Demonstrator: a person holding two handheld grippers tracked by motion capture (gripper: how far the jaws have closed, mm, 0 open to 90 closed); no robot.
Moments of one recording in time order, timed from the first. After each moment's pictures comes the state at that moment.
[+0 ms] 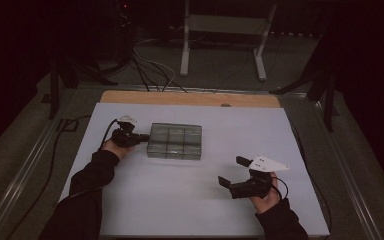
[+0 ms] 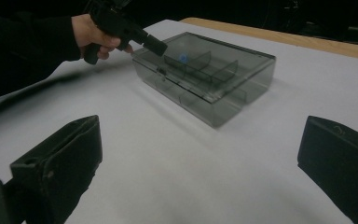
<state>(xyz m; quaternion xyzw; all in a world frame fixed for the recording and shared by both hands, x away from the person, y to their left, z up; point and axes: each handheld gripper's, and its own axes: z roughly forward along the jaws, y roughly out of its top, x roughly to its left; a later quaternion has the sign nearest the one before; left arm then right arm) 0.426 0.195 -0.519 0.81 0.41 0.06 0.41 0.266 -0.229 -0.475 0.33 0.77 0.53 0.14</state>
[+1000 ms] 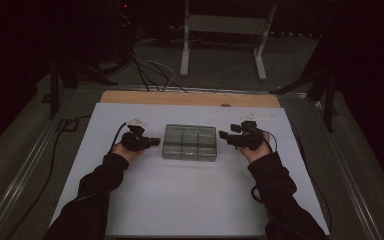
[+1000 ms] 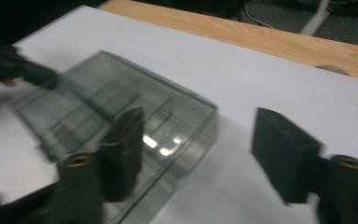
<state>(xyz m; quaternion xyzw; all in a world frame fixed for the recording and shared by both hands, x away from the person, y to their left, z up) 0.411 0.167 -0.518 0.81 0.39 0.03 0.43 0.404 -0.227 -0.464 0.42 0.78 0.44 0.15</state>
